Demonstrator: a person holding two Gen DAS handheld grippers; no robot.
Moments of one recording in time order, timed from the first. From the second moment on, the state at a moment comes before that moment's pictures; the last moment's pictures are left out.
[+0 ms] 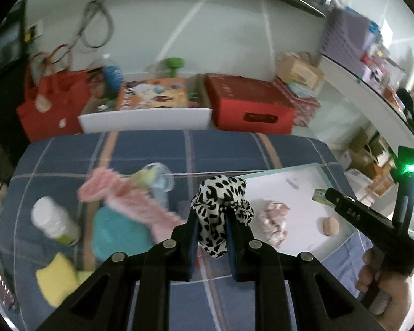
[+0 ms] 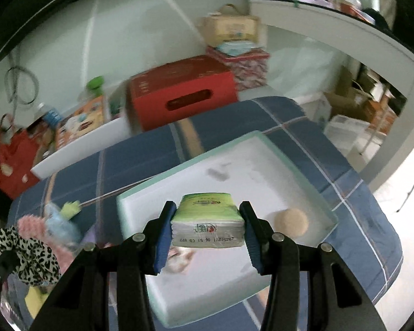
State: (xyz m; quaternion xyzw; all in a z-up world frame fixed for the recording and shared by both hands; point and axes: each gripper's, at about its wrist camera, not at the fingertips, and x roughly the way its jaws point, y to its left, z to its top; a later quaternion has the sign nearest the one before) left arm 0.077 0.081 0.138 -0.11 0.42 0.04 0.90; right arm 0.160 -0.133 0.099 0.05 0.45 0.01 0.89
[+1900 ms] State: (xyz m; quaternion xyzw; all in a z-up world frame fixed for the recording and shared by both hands) left arm 0.132 0.058 0.080 -0.13 0.45 0.03 0.88; right arm 0.179 -0.167 0.094 0.05 0.45 -0.03 0.89
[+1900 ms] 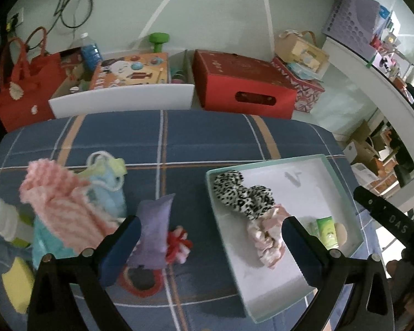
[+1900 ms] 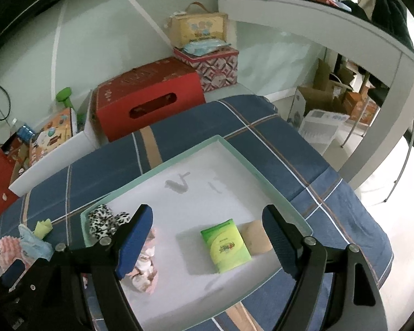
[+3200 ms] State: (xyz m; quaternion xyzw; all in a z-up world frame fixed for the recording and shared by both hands) left arm -0.026 0.250 0.052 -0.23 0.45 0.27 0.82; right arm 0.091 0.021 0.044 -0.08 0.51 0.19 0.84
